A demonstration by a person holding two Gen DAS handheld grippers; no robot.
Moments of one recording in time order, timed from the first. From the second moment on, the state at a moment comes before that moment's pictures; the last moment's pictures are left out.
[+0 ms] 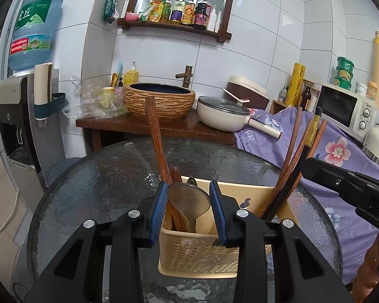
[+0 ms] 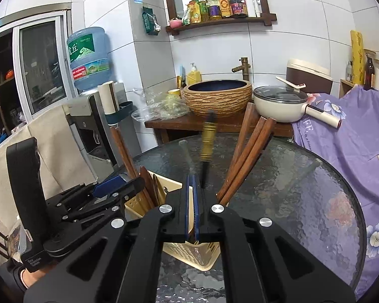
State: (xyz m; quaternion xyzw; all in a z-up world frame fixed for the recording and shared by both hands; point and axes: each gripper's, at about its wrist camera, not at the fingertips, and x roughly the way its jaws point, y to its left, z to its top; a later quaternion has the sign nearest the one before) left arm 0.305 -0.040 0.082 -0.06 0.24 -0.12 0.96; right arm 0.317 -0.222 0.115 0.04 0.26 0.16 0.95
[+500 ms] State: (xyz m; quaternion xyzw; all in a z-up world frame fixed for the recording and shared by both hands) left arm 0.268 -0.033 0.078 -0.03 0.21 -0.10 0.97; right arm 0.278 -0.241 0.103 0.07 0.21 0.15 0.96
